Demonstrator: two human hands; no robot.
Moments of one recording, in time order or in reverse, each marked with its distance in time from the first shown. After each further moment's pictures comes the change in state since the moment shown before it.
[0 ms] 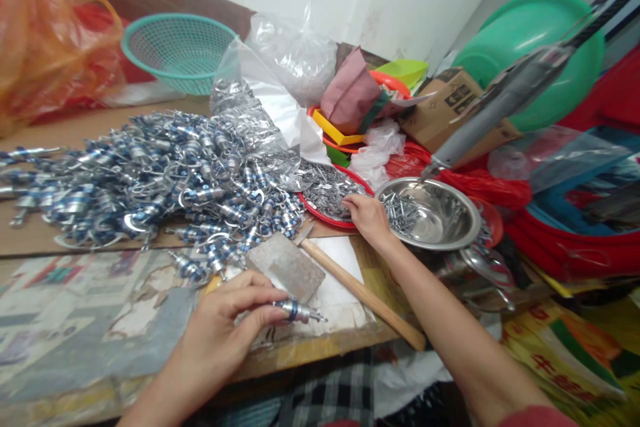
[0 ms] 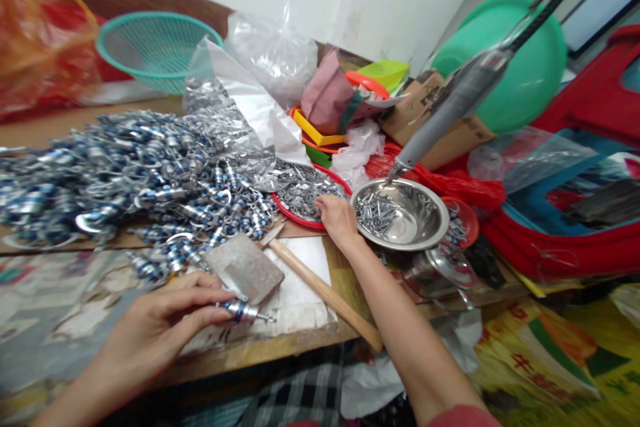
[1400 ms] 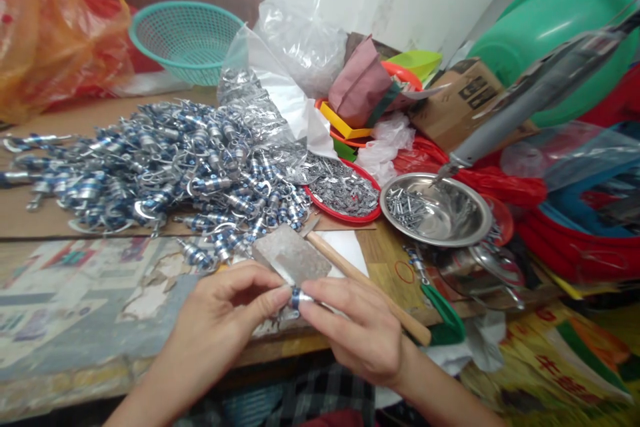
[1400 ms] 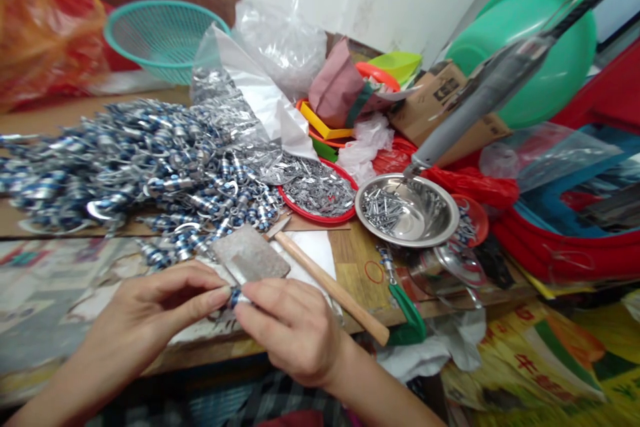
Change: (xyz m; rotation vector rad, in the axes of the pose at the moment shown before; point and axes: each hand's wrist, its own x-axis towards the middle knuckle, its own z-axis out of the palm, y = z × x) left_hand -0.006 0.016 -0.009 -0.045 -0.005 -0.054; right_hand -0.129 -0.086 -0.025 0.412 0.147 -0.847
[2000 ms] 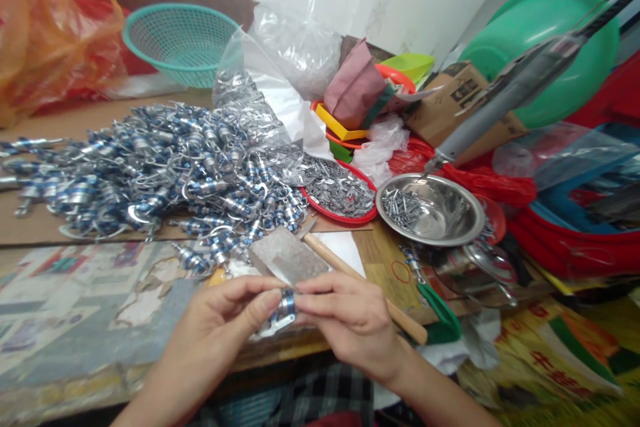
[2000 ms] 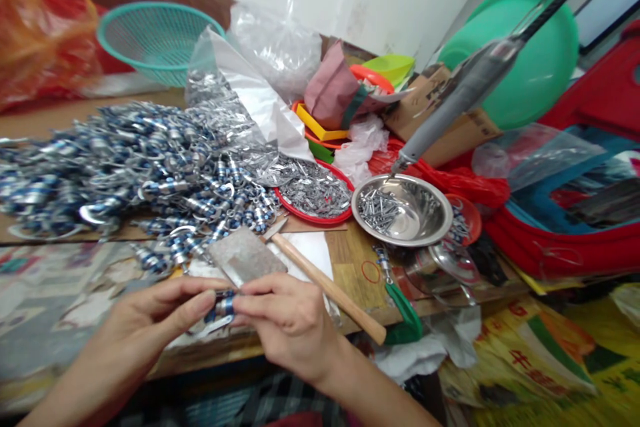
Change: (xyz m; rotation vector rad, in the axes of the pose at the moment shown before) left_hand -0.007 -0.009 0.008 -0.337 -0.034 -0.221; right_hand 0.007 -0.007 0.010 0.279 0.113 0.376
